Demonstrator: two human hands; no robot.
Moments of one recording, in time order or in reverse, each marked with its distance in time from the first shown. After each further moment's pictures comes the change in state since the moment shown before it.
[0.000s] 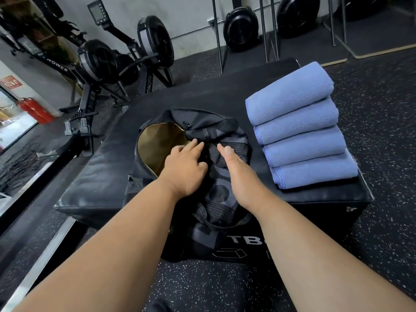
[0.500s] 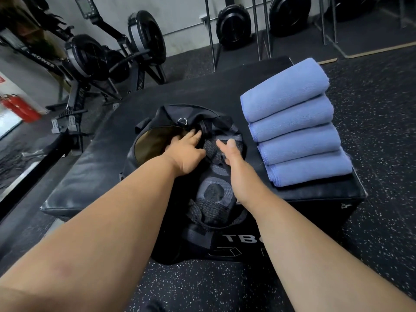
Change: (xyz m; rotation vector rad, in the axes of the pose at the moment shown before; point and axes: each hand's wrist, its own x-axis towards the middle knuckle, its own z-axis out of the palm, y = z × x) left_hand 0.049 -0.001 -0.005 -0.125 -0.133 -0.048; right_hand -0.009 -0.010 -0.004 0.223 0.030 0.049
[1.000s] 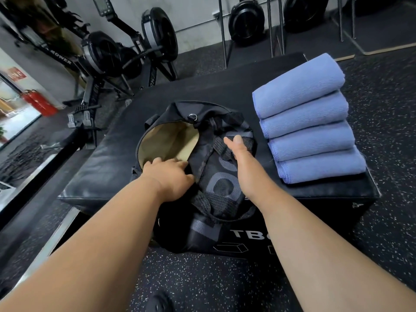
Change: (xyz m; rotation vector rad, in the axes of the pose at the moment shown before) left_hand -0.091 -0.022 -0.004 0.392 -0.093 -0.143; right_hand 0.004 0.002 0.004 -0.030 -0.006 0.040
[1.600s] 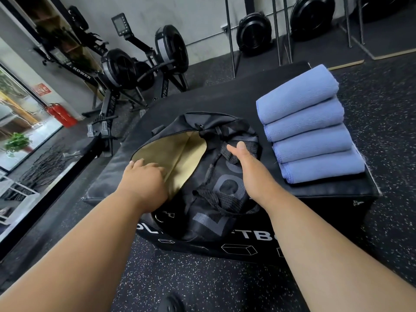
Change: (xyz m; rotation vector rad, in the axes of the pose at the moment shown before) left_hand -0.044 -0.066 -0.002 0.203 0.142 -0.078; right_hand -0.026 -0.013 -0.005 -0.010 -0.045 -0.108
